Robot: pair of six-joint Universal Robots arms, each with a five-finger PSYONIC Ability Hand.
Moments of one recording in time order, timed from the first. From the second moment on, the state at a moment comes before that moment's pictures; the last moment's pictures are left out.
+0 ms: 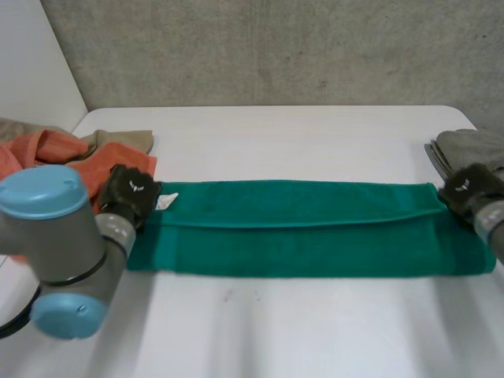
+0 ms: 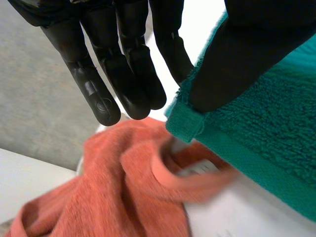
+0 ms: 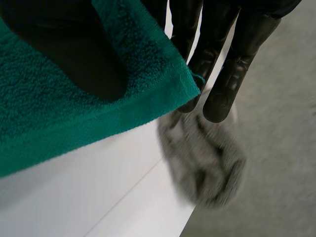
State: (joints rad) left arm 4.30 -2.00 -1.66 3.44 -1.72 3.88; right arm 1.60 -1.13 1.60 -0.12 1.46 2.03; left_hand 1.13 1.20 1.19 1.20 0.99; right_hand 0.99 1.17 1.18 1.19 1.00
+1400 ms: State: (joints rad) left arm 4.22 -2.10 -1.65 3.82 -1.74 3.83; right arm 1.51 -0.97 1.57 -0.23 1.35 2.33; left_hand 0.20 0.21 0.21 0.20 0.05; right_hand 0.98 1.18 1.18 1.19 0.98
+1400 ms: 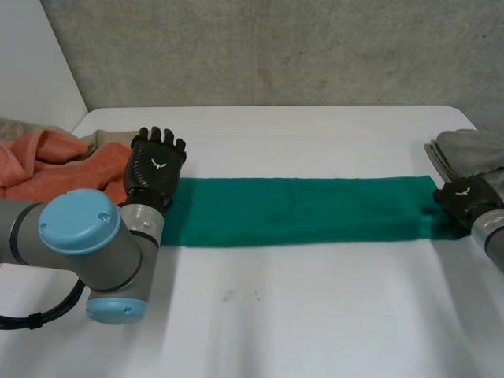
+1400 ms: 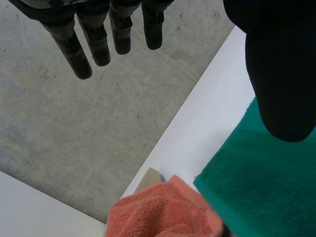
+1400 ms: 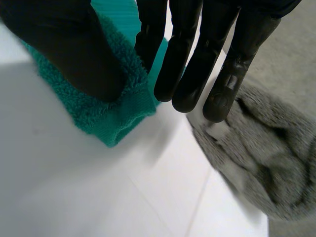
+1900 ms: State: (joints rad) left arm 4.23 -2.01 -1.70 3.80 -1.75 3.82; right arm 1.35 -1.15 1.57 -0.26 1.34 2.04; left_hand 0.20 0.21 0.21 0.20 0.05; right_hand 0.99 1.18 1.18 1.19 0.98
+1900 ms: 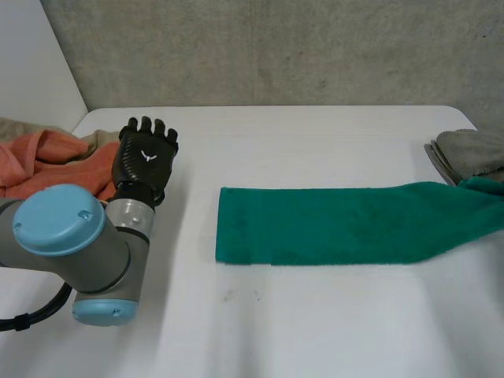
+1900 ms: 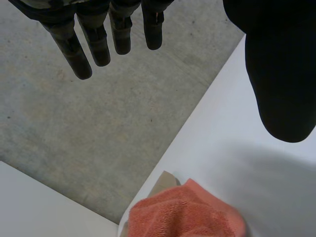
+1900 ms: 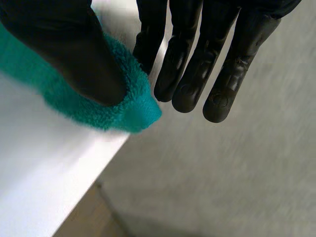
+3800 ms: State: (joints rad) left arm 4.17 -1.89 -1.81 3.80 -1.75 3.77; right arm 2.08 -1.05 1.49 -0.23 1.50 2.66; left_hand 0.20 0.21 0.21 0.20 0.05; right_hand 0.36 0.41 0.40 0.40 0.23
